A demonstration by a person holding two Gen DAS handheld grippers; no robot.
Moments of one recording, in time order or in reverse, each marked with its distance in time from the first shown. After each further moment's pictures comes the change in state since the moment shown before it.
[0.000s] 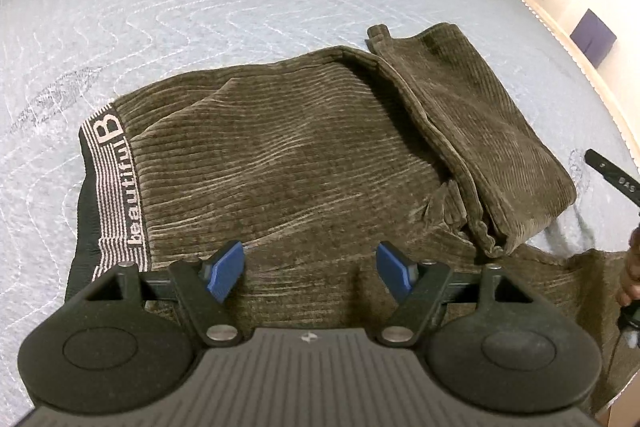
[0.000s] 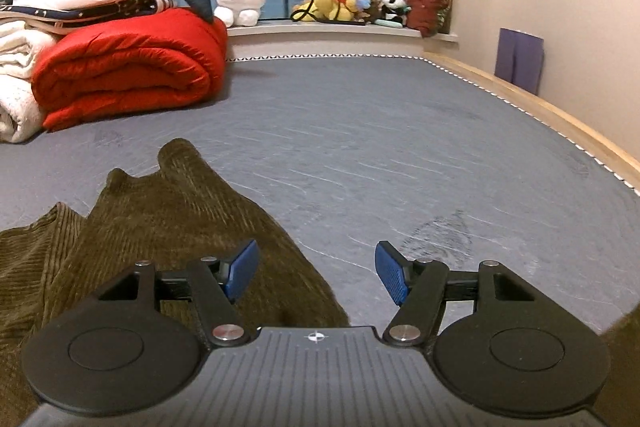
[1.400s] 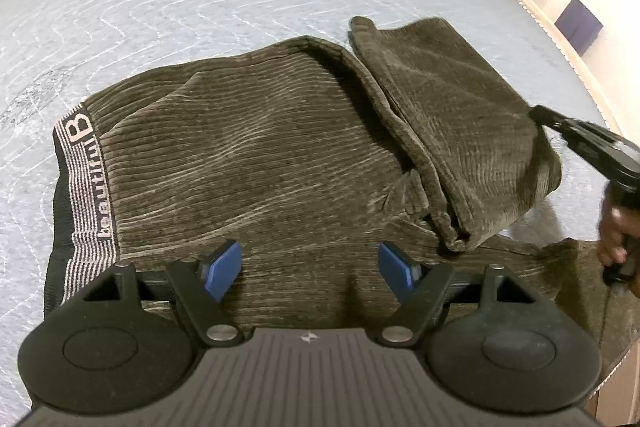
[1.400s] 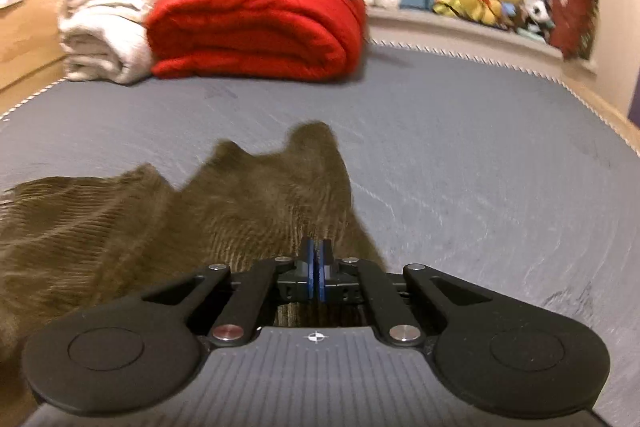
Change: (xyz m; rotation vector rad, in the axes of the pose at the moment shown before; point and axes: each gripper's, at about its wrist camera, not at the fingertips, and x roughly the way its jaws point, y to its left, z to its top) left arm -0.006 -0.025 0.004 0.022 0.043 -0.048; right arm 0.026 0.037 0.029 -0.254 0.034 0.366
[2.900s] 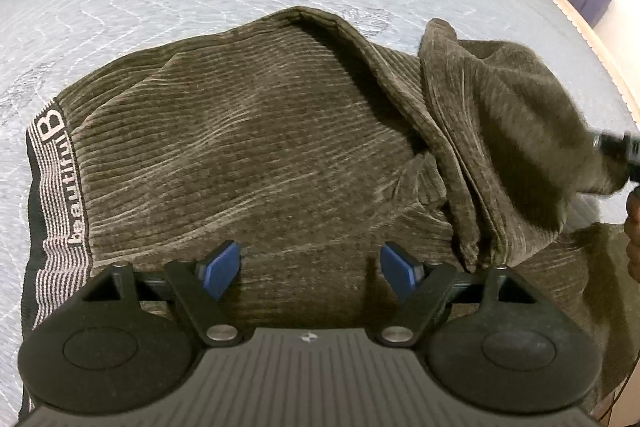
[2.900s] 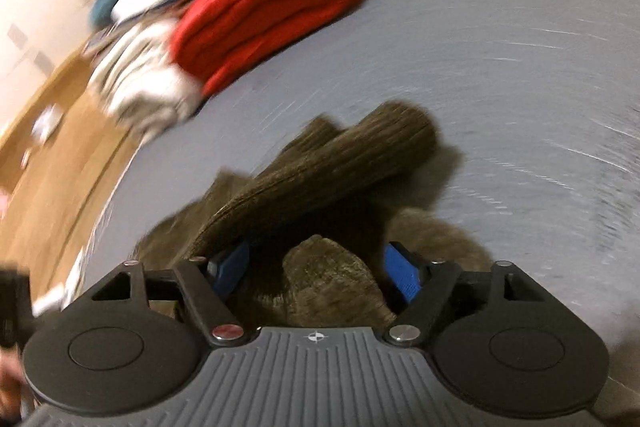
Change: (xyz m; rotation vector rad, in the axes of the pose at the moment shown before) left arm 0.039 -0.010 0.003 0.033 0.058 0.045; right arm -0.008 -0.074 -0.028 0.441 0.208 0.434
